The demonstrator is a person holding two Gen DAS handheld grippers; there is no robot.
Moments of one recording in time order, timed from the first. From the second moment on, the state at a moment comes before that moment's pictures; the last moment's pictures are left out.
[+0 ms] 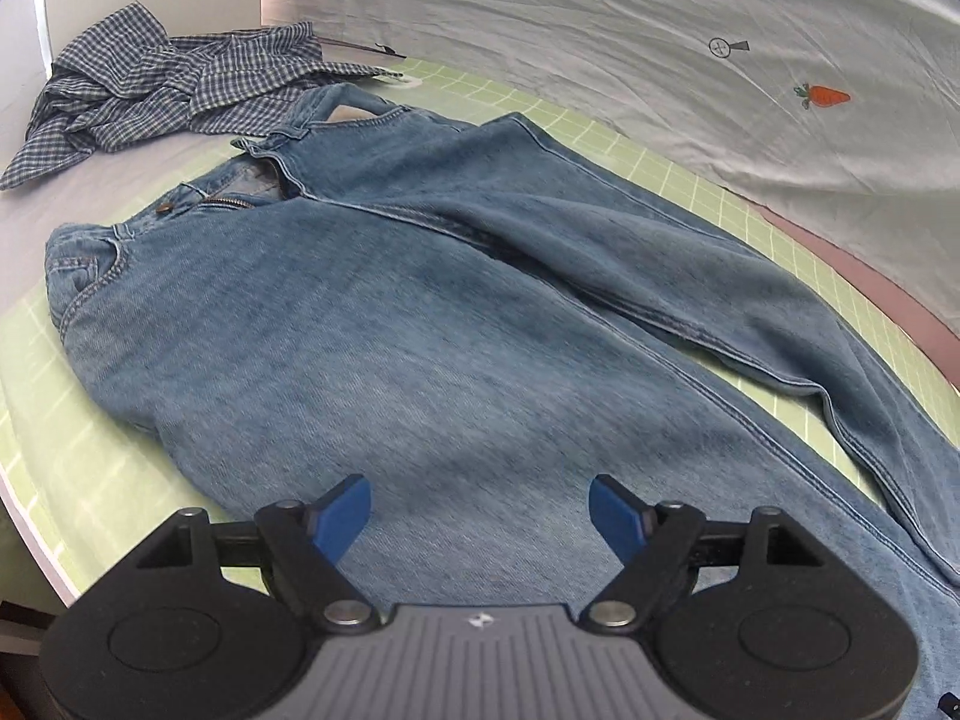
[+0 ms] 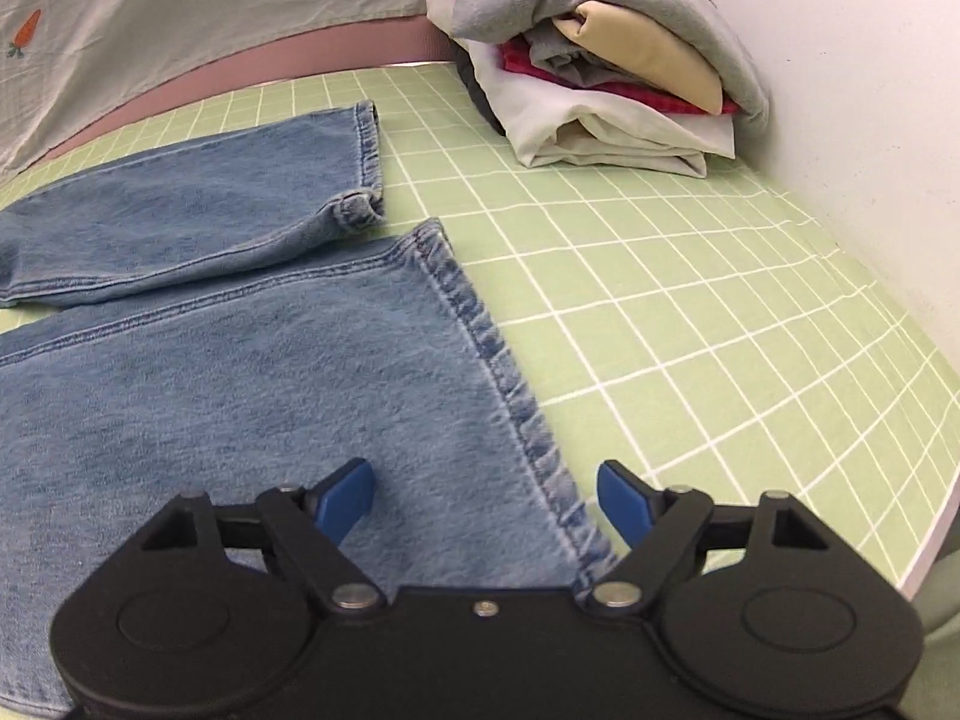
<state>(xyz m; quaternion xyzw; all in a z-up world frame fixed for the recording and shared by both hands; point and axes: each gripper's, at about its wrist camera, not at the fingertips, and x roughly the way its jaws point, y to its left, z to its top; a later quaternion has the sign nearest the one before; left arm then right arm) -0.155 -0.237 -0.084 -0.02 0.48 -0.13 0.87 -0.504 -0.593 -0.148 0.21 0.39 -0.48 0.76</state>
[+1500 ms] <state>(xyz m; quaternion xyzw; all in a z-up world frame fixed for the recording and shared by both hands) -0.104 -0.343 -0.134 0.06 0.54 -0.07 0.84 -0.402 -0.752 -0.096 0.19 0.33 -0.39 0.84</state>
